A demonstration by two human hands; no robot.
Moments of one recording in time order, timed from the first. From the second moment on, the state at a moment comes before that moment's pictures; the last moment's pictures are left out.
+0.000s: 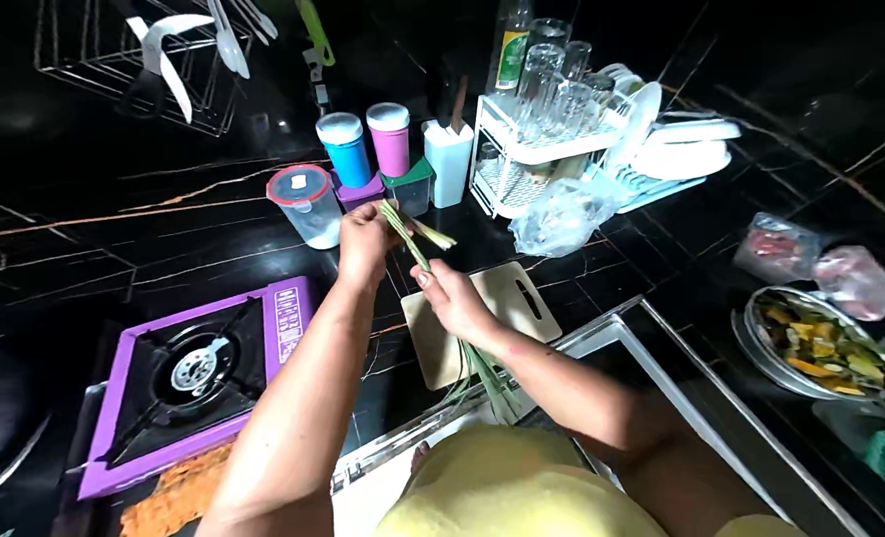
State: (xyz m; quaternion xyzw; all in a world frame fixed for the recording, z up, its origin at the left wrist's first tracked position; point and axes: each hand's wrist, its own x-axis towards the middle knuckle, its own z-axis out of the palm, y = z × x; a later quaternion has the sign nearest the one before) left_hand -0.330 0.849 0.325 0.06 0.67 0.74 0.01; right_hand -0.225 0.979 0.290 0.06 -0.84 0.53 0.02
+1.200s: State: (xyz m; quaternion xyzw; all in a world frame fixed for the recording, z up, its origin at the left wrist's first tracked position) left_hand -0.285 0.812 0.324 0.22 0.87 0.40 -0.19; right_hand -0.279 1.008 0.355 0.10 -0.98 0.15 -0.02
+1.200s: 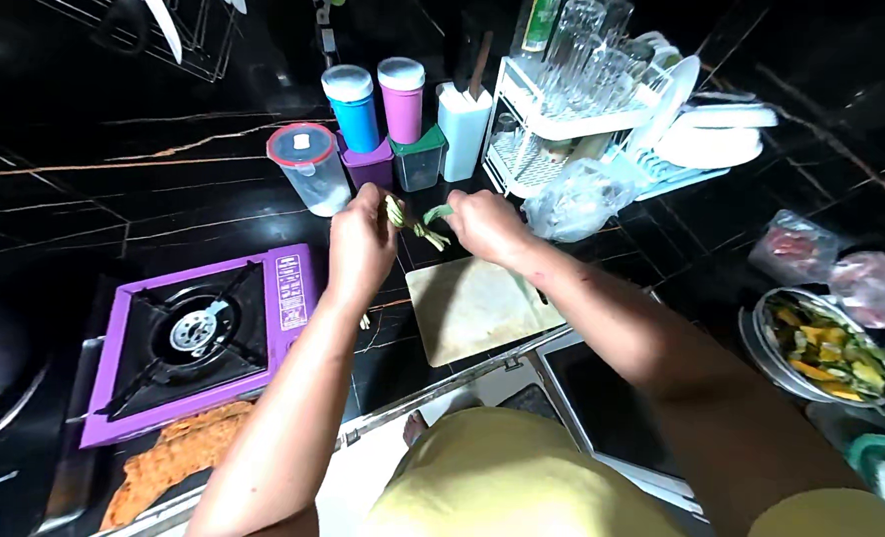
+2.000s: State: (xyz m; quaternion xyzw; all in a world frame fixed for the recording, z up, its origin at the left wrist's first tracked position) left_hand -0.291 0.838 0.267 0.12 0.91 0.38 -0.13; right_hand -0.263 0.999 0.332 0.10 -0.97 0.16 -0.14
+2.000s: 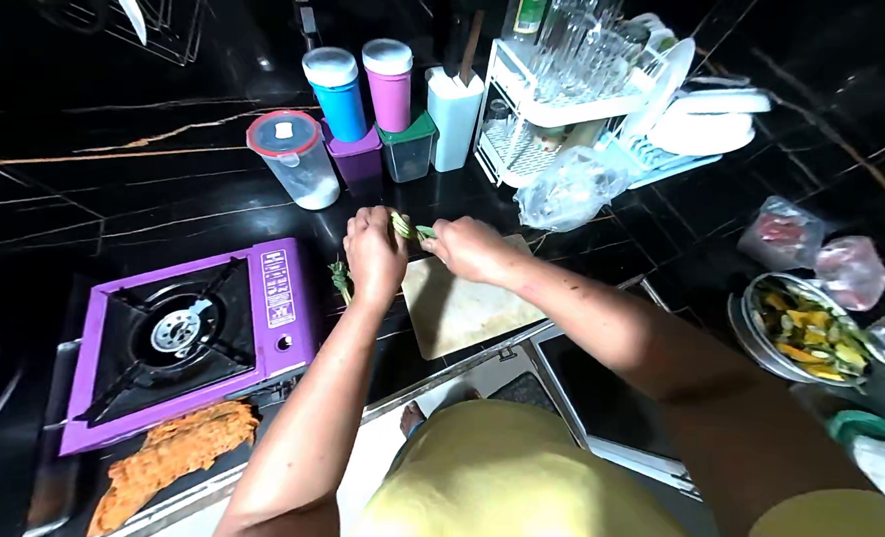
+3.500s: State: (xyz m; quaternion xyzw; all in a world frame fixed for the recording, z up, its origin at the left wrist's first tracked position) left_hand -0.260 0.813 0.277 0.36 0.73 0.57 0.10; right_hand -0.257 1.049 0.305 0.32 -0.84 0.37 -0.24
